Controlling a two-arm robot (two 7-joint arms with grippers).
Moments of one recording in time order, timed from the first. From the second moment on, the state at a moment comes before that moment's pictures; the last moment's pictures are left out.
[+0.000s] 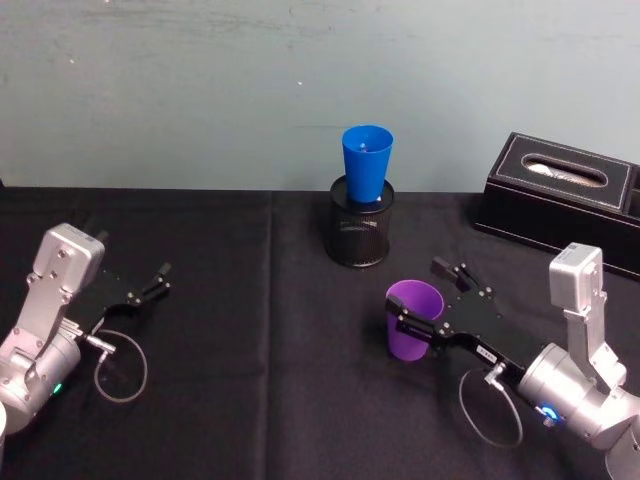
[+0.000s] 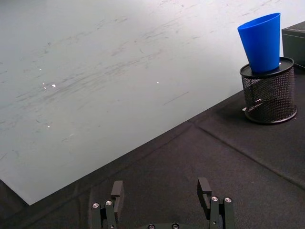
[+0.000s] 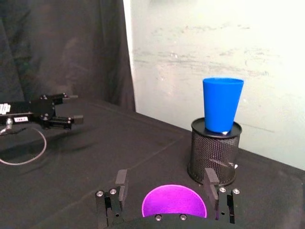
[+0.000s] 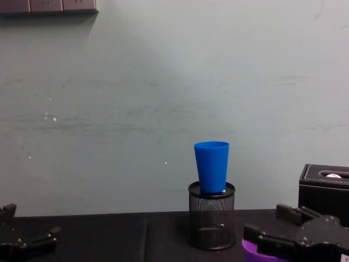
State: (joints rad) left arm -0.20 0.60 0.45 -1.41 -0.25 -0.12 0.03; right arm 0.21 0.39 -0.34 -1.32 0.40 -0.22 0.56
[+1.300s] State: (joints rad) left arm -0.20 0.60 0.45 -1.41 -0.25 -0.12 0.03; right arm 0.20 0.38 -0.30 -1.32 0.41 -0.24 0.51
